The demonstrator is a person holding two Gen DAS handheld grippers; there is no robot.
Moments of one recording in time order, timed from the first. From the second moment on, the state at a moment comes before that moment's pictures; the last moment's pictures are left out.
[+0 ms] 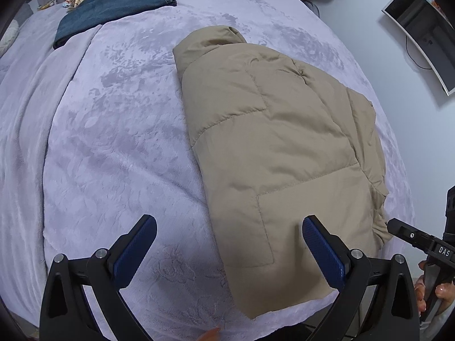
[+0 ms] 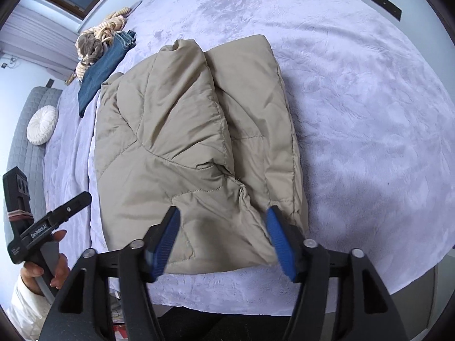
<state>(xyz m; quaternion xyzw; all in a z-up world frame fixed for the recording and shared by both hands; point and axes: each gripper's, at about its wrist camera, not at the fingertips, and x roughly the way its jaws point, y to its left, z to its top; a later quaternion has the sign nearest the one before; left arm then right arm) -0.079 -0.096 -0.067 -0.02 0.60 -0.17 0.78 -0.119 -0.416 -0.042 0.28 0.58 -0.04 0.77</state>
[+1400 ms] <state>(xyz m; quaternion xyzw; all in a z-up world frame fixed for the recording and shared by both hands) 0.013 -0.102 -0.161 -0.27 0.65 -0.28 0.65 -0.007 -0.535 -0.151 0.50 0.55 0.11 0.66</state>
